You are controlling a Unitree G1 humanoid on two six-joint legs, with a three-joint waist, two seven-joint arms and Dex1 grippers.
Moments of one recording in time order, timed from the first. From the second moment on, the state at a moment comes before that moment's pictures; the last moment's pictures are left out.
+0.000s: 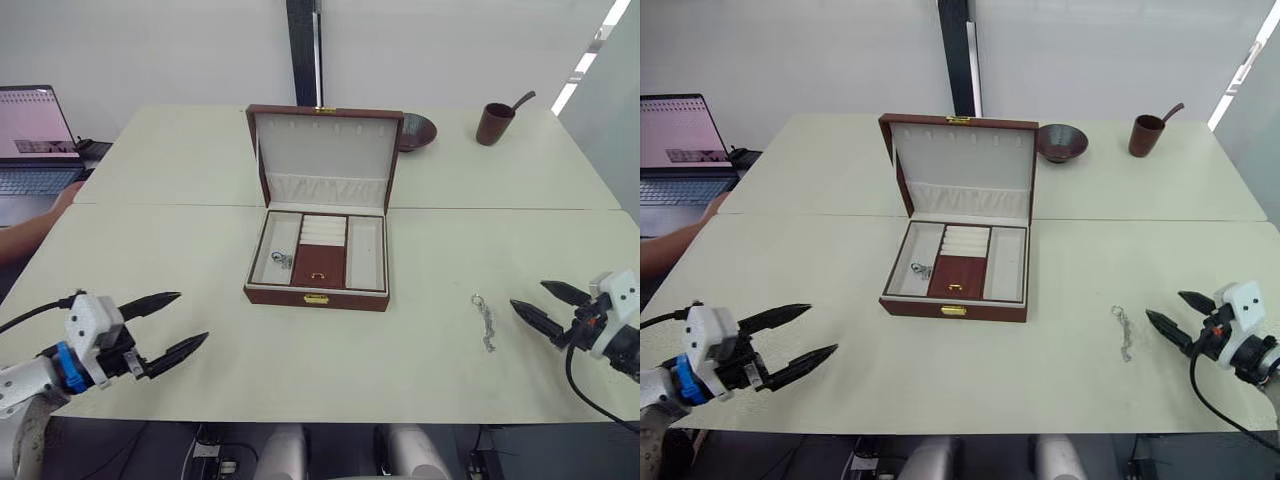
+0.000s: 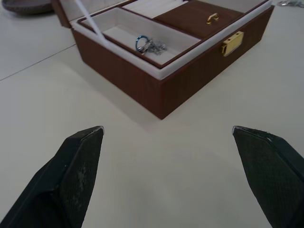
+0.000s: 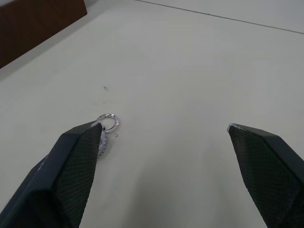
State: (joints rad) left arm 0.25 0.76 0.45 -0.13 -0.52 0.06 -1.15; right arm 0.13 -0.73 -0.42 -0.06 0.48 0.34 0.88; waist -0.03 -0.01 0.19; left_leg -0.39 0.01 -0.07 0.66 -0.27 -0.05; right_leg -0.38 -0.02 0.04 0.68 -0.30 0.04
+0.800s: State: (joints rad) left arm 0.22 0.69 0.09 -0.38 -0.47 -0.03 -1.18; right arm 0.22 -0.49 -0.24 -0.32 0.31 0.40 0.49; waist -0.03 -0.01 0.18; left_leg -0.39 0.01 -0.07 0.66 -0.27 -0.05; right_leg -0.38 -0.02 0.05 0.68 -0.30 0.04
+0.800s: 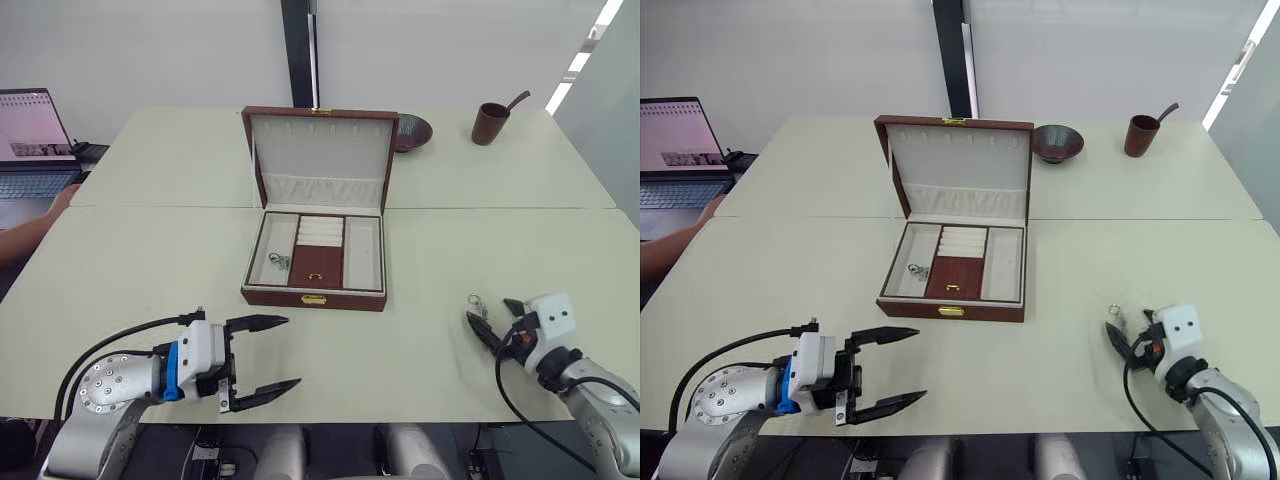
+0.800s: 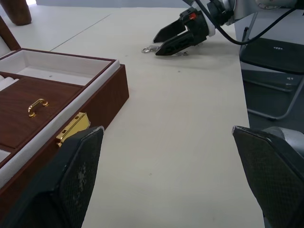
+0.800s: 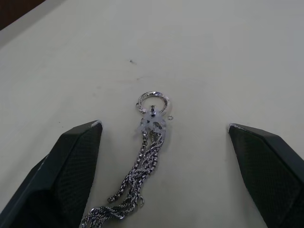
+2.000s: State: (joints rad) left arm 0.17 0.67 0.08 -0.38 -0.46 -0.02 -1.10; right arm 0.21 -0.49 -0.21 -0.32 0.31 0.41 0.51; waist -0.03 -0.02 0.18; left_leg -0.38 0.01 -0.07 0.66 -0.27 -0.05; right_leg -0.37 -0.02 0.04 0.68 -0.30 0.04
